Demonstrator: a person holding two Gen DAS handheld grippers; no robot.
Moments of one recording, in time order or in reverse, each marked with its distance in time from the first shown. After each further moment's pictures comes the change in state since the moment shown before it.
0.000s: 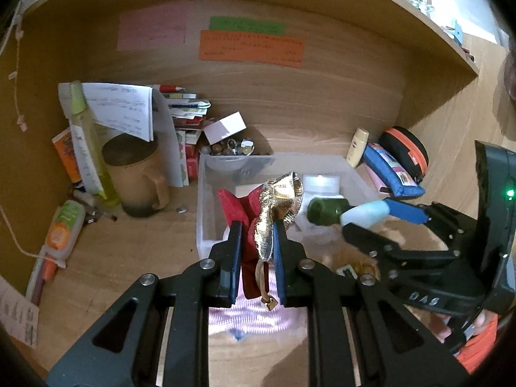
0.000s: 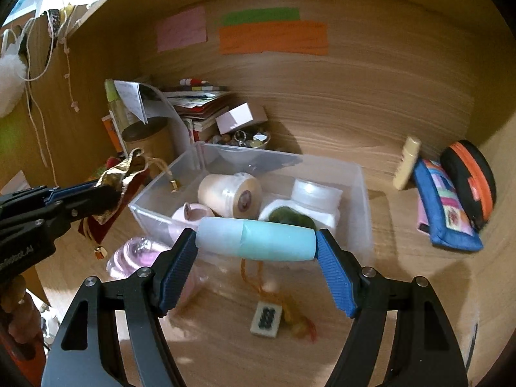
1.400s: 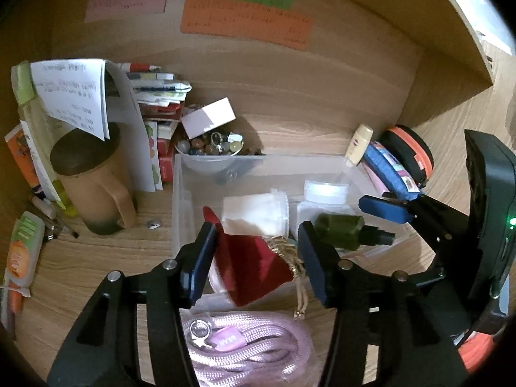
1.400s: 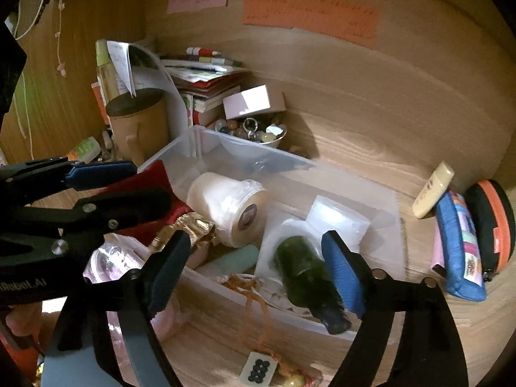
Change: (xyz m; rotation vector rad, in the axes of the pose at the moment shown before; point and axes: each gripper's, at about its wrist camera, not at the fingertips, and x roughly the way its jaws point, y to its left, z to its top) left arm 0.064 0.018 0.025 -0.021 0.063 -0.108; right arm 0.056 0.015 0.021 -0.134 0.082 -0.035
